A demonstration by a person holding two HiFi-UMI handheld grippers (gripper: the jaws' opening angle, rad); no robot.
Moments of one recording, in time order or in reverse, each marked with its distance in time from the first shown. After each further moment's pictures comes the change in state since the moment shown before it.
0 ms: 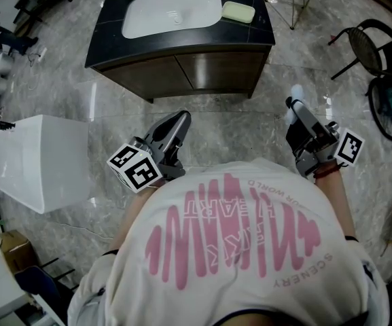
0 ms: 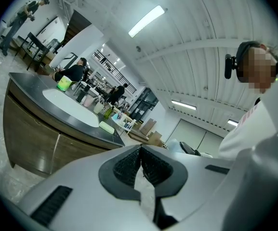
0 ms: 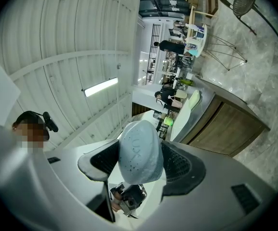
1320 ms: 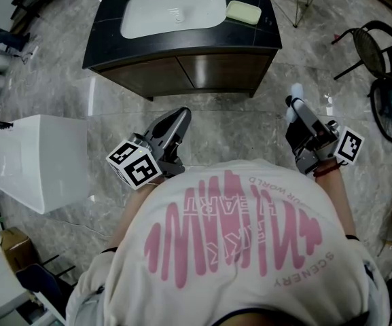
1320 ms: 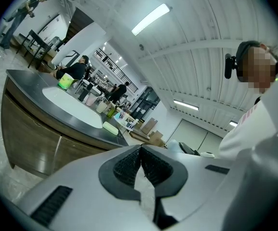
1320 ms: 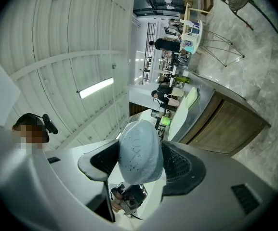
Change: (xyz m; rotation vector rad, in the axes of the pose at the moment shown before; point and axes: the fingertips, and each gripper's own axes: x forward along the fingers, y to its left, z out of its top) left arm 0.018 0.030 0.015 -0.016 0.017 0.006; right arm 0.029 -0.025 0.013 0.045 0.008 -0.021
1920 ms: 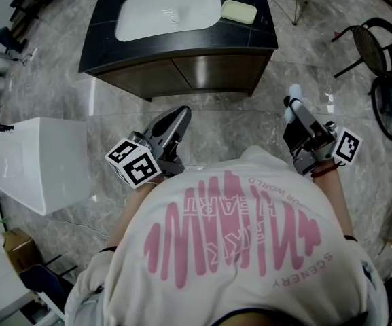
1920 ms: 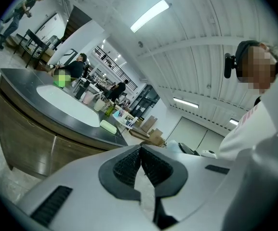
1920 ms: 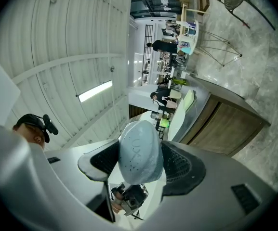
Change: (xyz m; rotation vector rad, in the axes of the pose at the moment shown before) left arm 0.026 -0.003 0.000 0.006 0.026 -0.001; right arm -0.008 -0.016 0.014 0.030 -0.022 0.000
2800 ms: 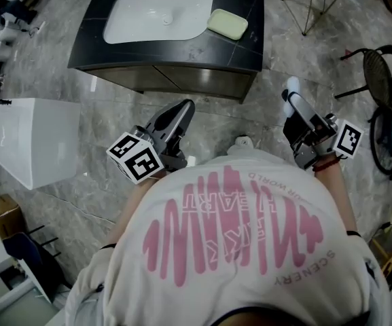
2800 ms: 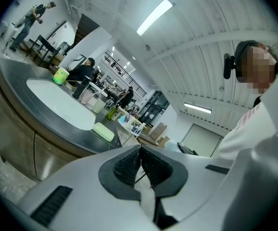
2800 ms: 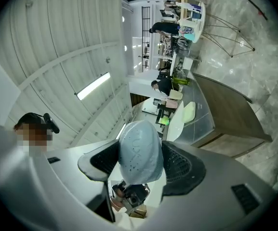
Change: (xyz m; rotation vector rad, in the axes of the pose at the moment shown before) left arm 0.134 -0.013 0.012 -0.047 -0.093 0.118; right arm 0.020 -0.051 0.136 0.039 0.201 0.060
